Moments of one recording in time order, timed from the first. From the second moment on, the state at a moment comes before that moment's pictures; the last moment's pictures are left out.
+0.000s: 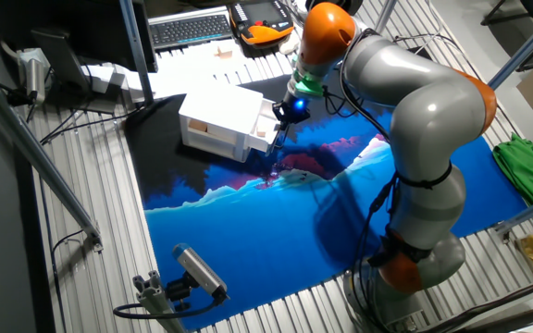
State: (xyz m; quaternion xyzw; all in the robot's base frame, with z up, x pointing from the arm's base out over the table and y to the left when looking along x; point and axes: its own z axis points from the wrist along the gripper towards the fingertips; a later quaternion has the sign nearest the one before) arm 0.544 0.144 0.201 -0.18 -0.98 -0.11 0.07
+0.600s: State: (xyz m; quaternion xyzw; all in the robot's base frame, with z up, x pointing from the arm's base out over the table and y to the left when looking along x) arm 0.544 0.143 0.201 -0.17 -0.98 -0.11 0.07
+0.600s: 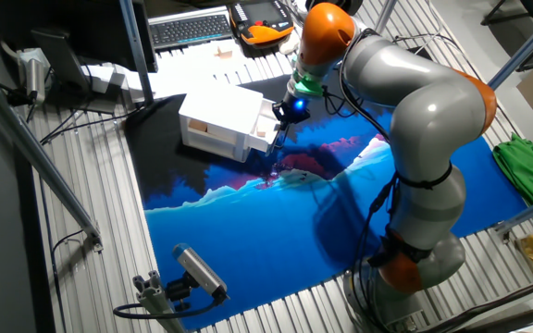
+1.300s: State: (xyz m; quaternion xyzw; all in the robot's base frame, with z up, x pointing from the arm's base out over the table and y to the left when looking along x) arm 0.544 0.143 0.201 -0.14 -0.98 -0.09 0.08
